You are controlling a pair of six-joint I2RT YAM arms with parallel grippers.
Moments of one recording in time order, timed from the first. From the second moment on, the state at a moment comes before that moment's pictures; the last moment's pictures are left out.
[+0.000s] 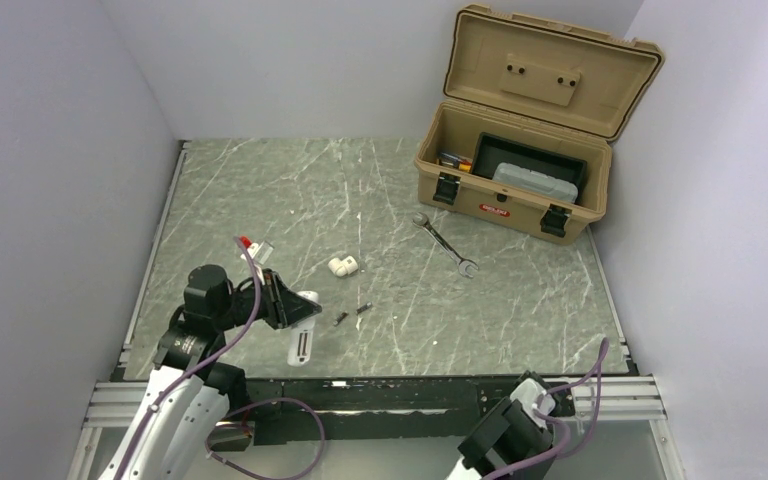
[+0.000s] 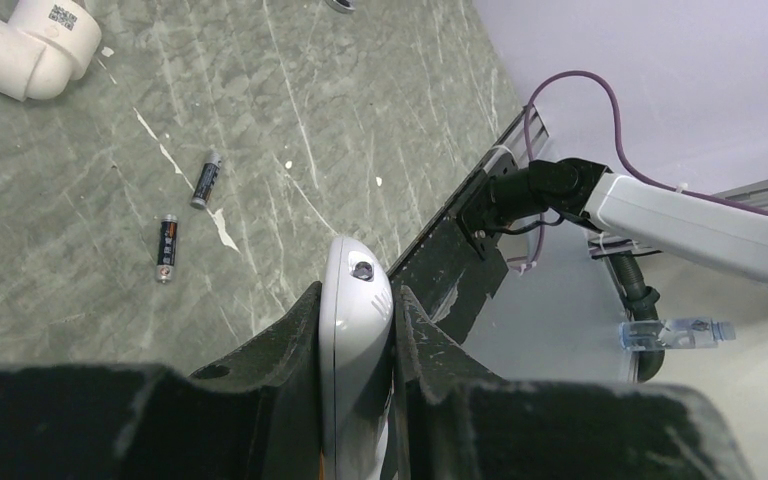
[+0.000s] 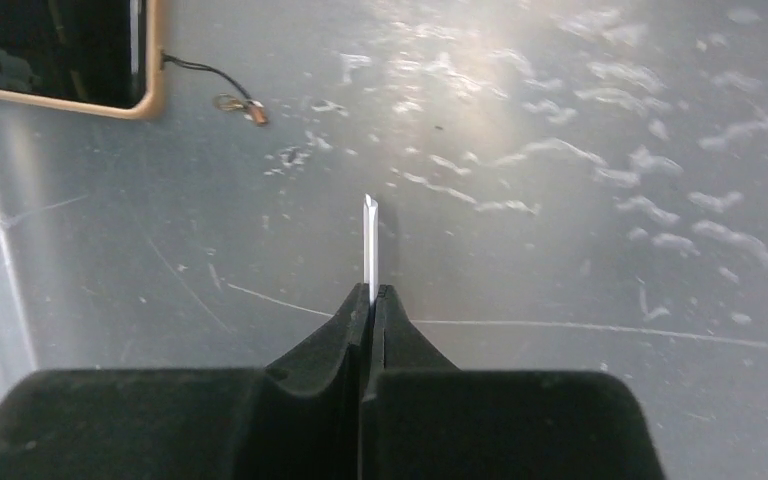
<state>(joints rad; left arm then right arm) -0.24 0.45 0.44 -0.36 0.80 -0.54 2.27 2.17 1.58 -0.36 0.33 0.69</state>
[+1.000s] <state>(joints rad) -0.24 0.65 0.20 0.23 0.72 -0.86 1.23 1.10 0.69 -0.25 0.66 0.75</state>
